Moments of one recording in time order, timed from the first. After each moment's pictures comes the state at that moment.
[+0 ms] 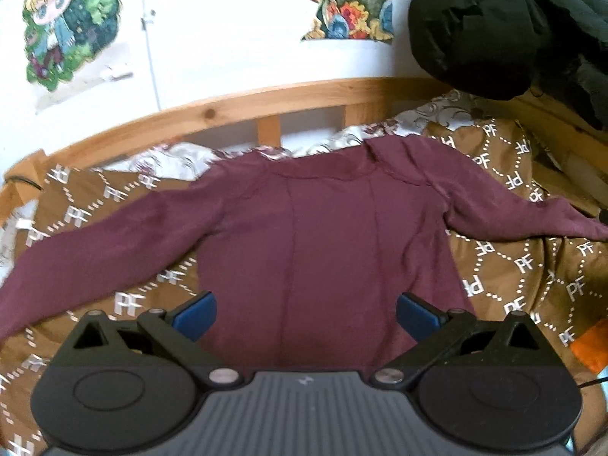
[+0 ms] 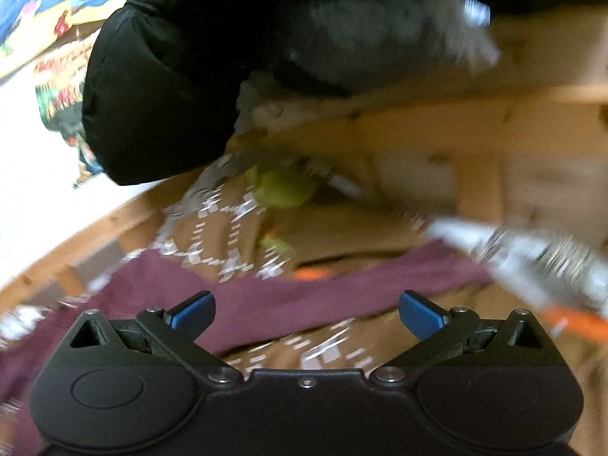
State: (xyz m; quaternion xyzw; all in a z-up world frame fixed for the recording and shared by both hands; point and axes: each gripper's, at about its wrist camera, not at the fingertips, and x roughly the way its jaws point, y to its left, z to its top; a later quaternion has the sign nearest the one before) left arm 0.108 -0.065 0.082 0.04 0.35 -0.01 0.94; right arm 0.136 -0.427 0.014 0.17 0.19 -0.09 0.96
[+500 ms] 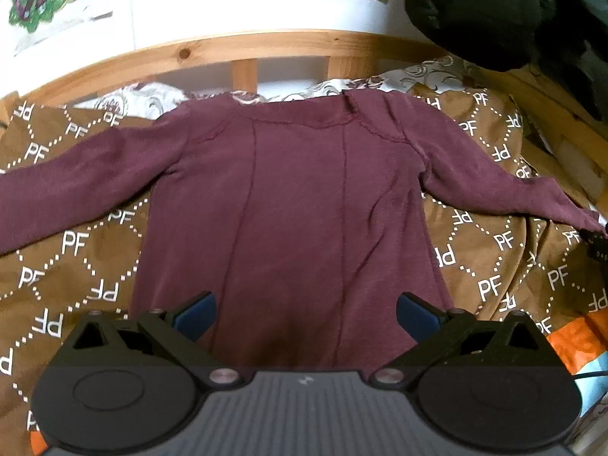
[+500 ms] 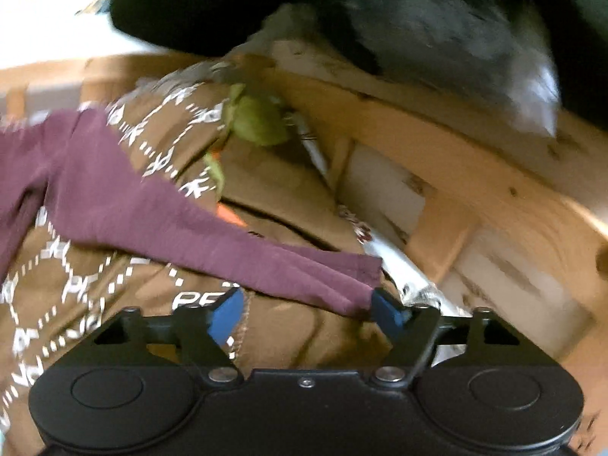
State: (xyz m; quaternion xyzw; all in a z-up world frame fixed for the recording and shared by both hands) left arm 0.114 -0.077 0.047 -0.02 0.41 -0.03 0.91; right arm 0.163 -0.429 -0.010 -0.12 0.28 -0.11 0.94
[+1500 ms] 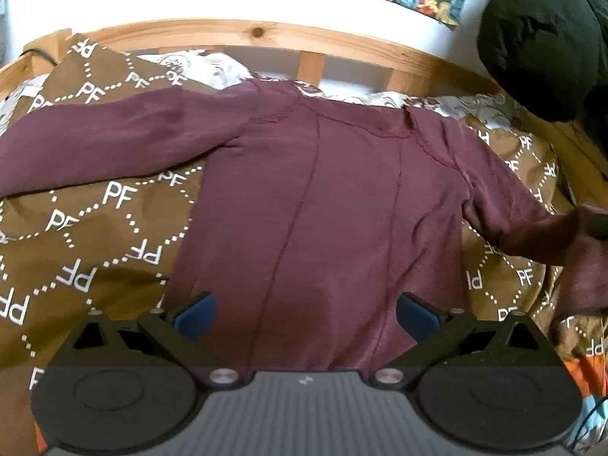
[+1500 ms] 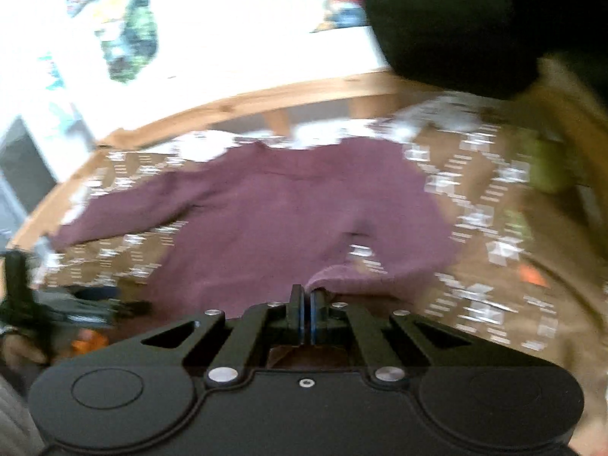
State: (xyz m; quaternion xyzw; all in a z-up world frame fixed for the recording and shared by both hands) left arm 0.102 -0.022 0.046 -0.11 0.41 0.02 0.91; right arm 0.168 -0.310 0.121 0.02 0.40 0.29 0.87
